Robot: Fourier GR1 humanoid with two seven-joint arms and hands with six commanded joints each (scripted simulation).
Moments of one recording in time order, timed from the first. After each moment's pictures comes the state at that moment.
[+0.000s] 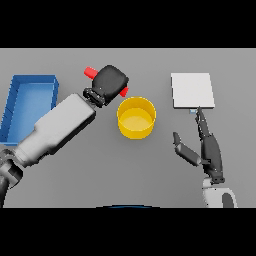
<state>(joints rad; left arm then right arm) -0.98 0.30 -0.77 -0.97 -0.89 -0.20 0.17 0.15 -0.03 0.12 -1.72 0.23 -0.06 -0.09</state>
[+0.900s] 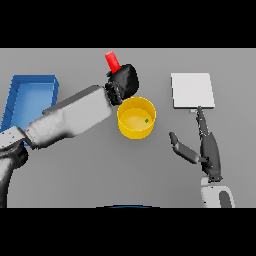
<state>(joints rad) -1.25 0.28 -1.16 -0.81 -1.12 -0.35 -0.01 0.13 -0.02 0.12 -1.69 0.27 -0.10 -0.06</state>
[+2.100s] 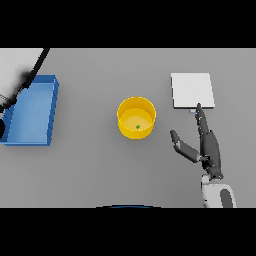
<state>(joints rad) -1.60 0.45 -0.82 -0.41 -0.77 -0.23 0.08 0.11 -0.03 0.11 -1.68 0.22 -0.07 -0.11</state>
